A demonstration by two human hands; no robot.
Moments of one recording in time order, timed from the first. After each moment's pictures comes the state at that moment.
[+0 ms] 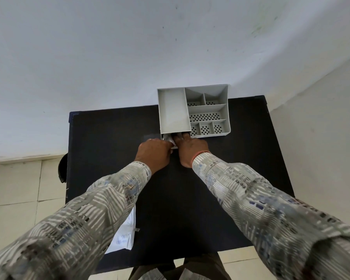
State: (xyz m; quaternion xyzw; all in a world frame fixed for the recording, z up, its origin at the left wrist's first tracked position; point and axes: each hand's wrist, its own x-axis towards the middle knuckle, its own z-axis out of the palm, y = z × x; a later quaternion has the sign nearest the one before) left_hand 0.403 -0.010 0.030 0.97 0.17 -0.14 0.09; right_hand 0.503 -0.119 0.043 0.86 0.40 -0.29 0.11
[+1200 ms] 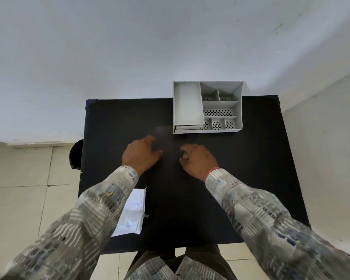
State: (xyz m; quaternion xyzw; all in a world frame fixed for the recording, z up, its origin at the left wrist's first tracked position) left_hand 0.323 0.017 0.050 0.87 0.38 -0.14 0.28; right_hand 0.445 -0.143 0.042 0.88 0.32 -0.35 -0.08
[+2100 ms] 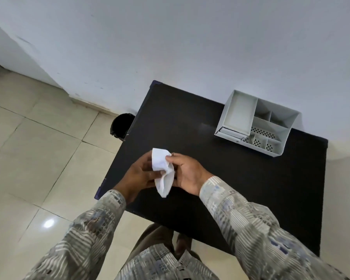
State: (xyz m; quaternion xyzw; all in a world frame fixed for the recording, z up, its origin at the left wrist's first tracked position) left_hand 0.131 -0.047 0.051 0.49 0.51 0.06 0.70; right_hand 0.312 -0.112 0.075 0.52 0.02 -0.75 -0.41
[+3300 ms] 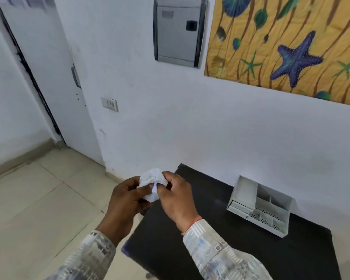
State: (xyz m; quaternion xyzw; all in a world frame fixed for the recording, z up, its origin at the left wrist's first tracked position) left_hand 0.020 -0.097 0.280 0.43 0.47 0.43 0.64; right_hand 0.166 -0.128 0.284 0.66 0.52 -0.29 -0.46
